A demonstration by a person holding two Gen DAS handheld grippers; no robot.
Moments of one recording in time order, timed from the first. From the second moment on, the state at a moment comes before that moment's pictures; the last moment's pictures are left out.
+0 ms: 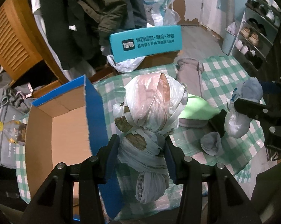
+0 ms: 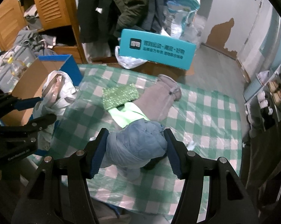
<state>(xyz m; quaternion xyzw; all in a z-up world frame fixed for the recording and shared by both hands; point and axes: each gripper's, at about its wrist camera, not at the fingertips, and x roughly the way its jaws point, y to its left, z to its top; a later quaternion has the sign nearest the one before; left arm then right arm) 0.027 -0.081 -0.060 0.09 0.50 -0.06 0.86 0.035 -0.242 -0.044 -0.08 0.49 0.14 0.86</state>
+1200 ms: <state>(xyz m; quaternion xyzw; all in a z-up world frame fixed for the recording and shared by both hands) 0.005 0.038 -0.041 0.03 0.48 0.02 0.88 0.056 -0.104 -0.021 -0.11 0.47 0.24 0.84</state>
